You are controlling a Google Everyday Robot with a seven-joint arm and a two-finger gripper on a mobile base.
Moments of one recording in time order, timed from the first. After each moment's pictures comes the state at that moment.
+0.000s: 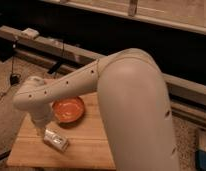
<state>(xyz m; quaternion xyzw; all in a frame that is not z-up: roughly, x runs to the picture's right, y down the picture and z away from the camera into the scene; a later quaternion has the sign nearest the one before) -0.260 0.201 0.699 -0.35 0.10 0.30 0.88</state>
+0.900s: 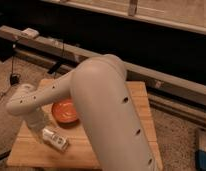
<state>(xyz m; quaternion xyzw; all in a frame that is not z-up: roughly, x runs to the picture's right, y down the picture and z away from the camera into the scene) -0.283 0.235 0.733 -0.37 0.13 0.24 0.89</state>
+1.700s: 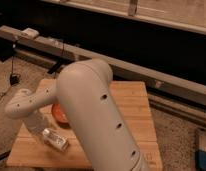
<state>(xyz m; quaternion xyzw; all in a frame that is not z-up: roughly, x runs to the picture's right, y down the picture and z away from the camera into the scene) -0.288 0.255 0.759 -0.37 0.17 0.20 0.89</state>
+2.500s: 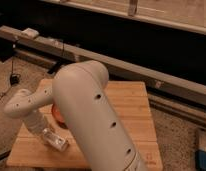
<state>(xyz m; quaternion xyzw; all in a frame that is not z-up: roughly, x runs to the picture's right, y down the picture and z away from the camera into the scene) -0.290 0.254 0.764 -0.38 0.16 0.18 0.89</state>
